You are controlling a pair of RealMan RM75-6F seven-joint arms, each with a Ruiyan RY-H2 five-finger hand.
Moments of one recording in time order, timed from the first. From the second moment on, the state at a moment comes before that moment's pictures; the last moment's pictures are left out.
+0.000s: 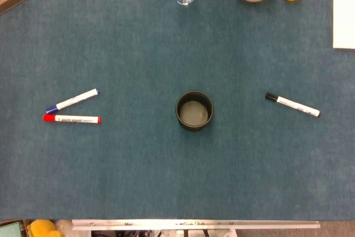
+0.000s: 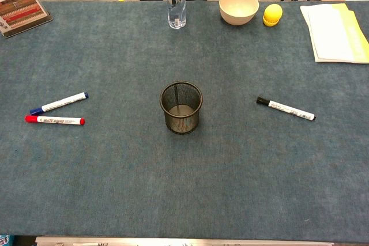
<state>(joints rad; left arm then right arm) -0.15 -1.08 -0.03 -1.37 1.56 1.48 -0.21 0.09 -1.03 0.13 -1.67 -1.42 1.48 0.09</state>
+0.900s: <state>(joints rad) -0.26 -1.15 0.03 -1.36 1.67 1.33 -0.19 0.09 -1.02 0.14 -1.68 -1.42 1.48 0.08</state>
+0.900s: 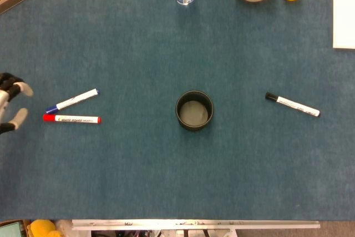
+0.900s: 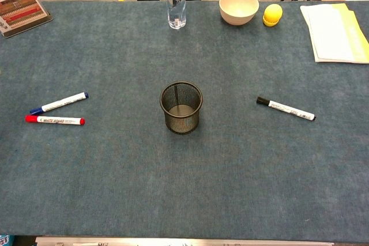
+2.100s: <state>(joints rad) -0.42 -1.38 0.06 -1.13 1.62 1.08 -0.15 0.09 -1.03 0.14 -1.67 -1.40 1.46 0.06</state>
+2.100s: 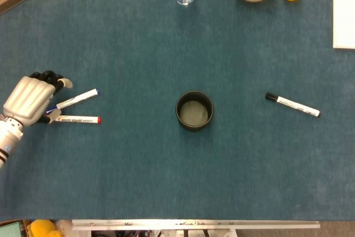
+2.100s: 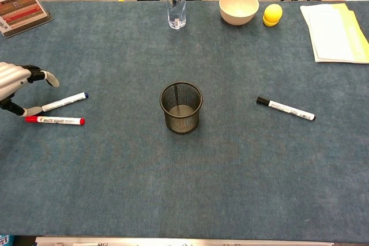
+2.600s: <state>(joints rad) -0.46 -1.42 0.05 -1.15 1.59 1.05 -0.11 0.08 -1.03 0.14 -1.67 -1.40 1.47 0.08</state>
